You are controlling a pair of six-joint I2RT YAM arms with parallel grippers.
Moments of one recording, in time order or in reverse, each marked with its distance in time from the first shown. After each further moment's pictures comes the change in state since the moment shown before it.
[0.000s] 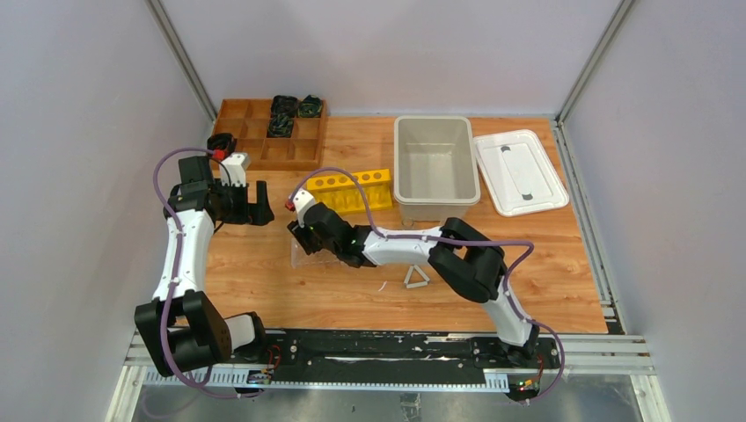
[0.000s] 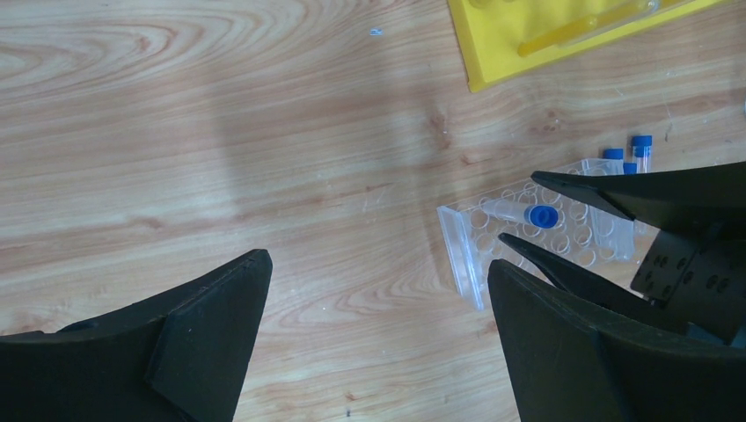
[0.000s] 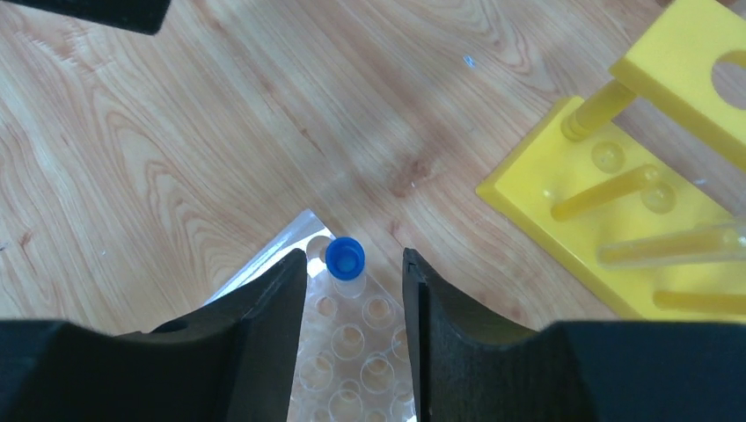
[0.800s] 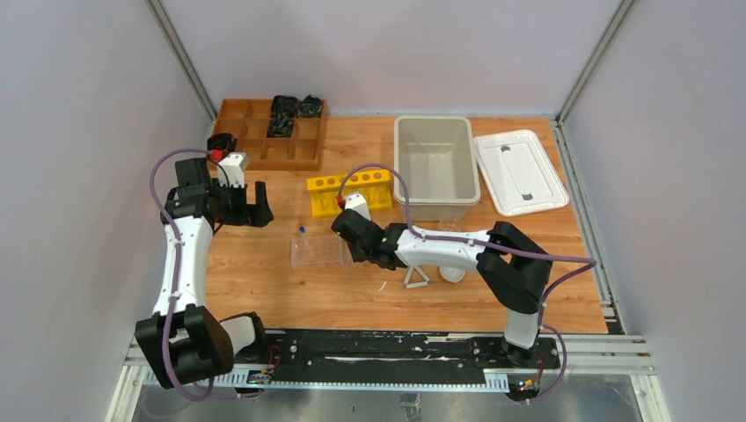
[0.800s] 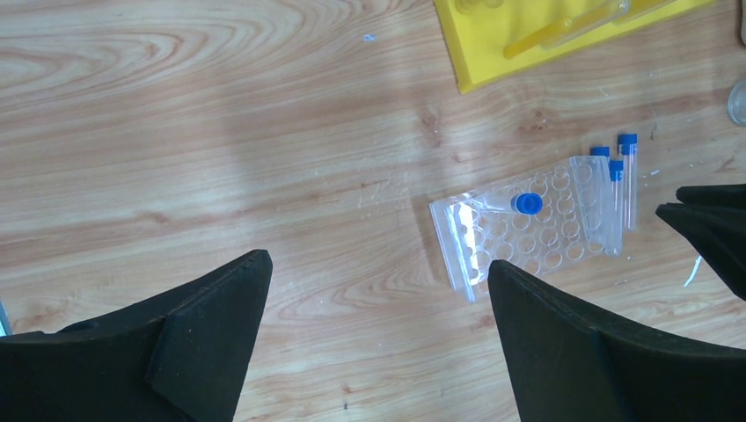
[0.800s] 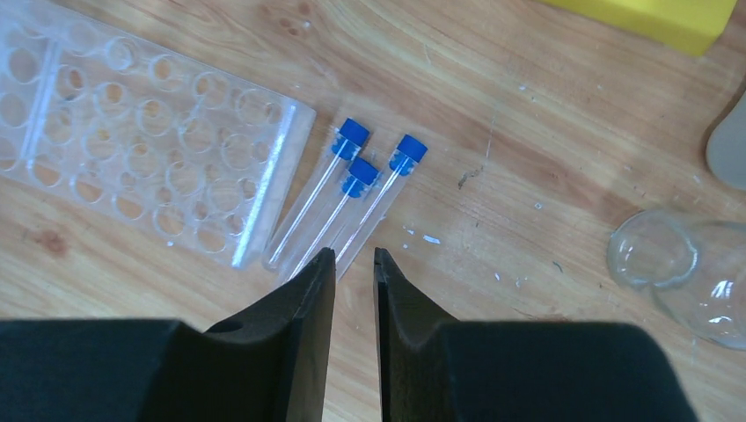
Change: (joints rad) left arm 0.000 -0.061 0.000 -0.025 0.004 0.000; right arm -0.029 -0.307 -0.225 -0.504 0.198 0.381
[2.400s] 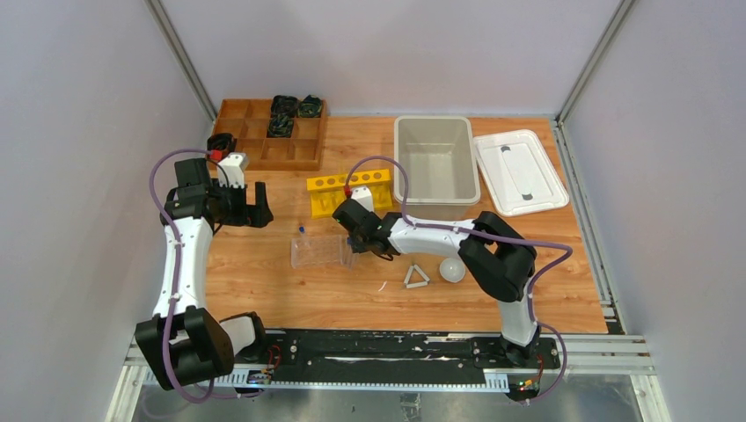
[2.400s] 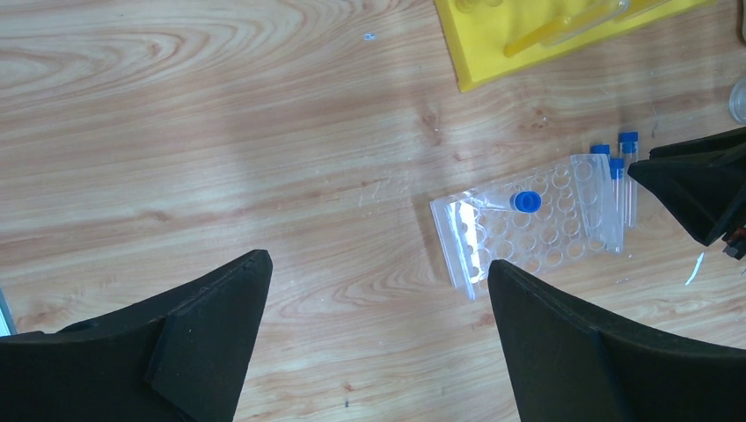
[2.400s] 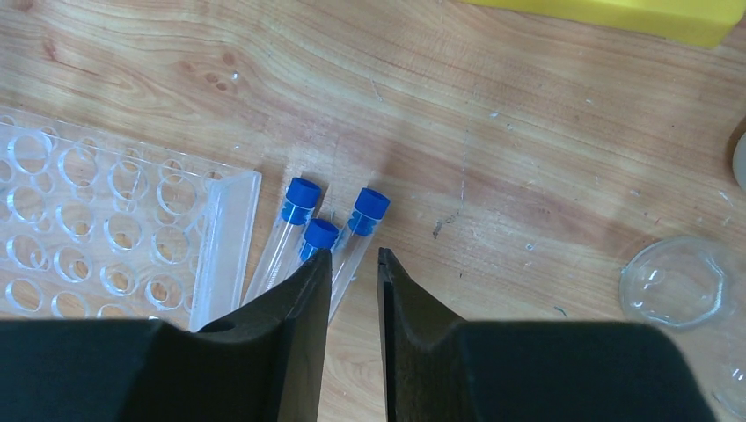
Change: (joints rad) left arm 0.000 -0.010 0.000 -0.006 -0.002 0.004; right arm -0.084 0.127 0.080 -0.031 -0.036 0.105
